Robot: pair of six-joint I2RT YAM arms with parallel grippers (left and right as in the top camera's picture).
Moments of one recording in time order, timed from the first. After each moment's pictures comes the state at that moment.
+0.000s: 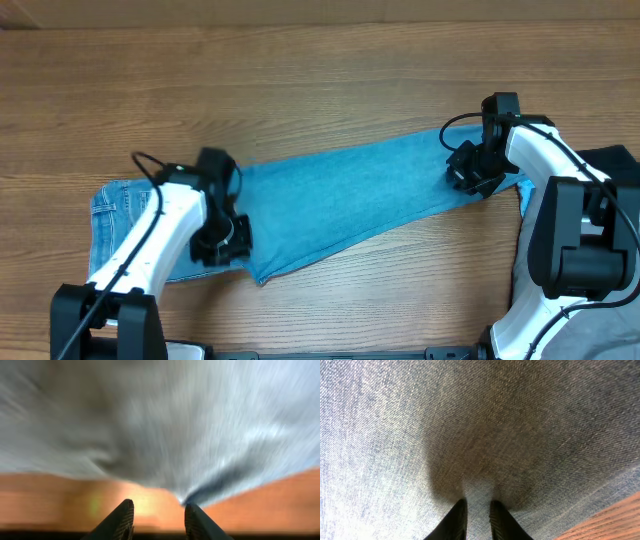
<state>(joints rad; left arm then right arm) -0.15 1.54 0.97 -1.18 0.16 -0.37 -0.07 1.97 1.25 -0.82 -0.18 0.70</state>
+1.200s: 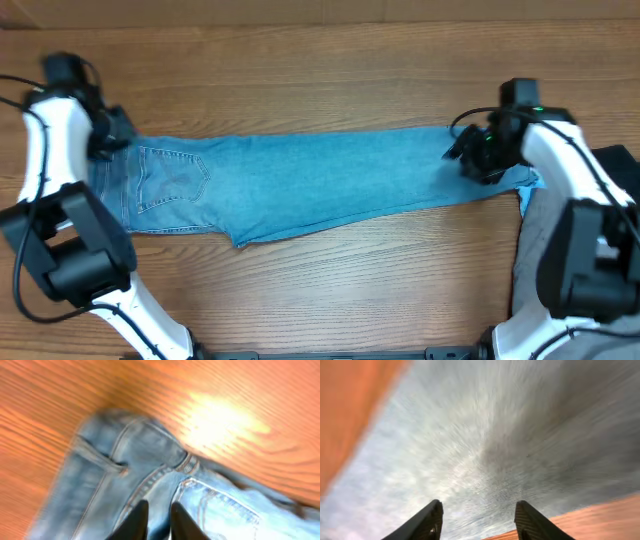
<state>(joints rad) 0.39 2.06 1.76 -1.02 0.01 -0.15 -0.12 1.84 1.31 -0.85 -0.33 0.56</state>
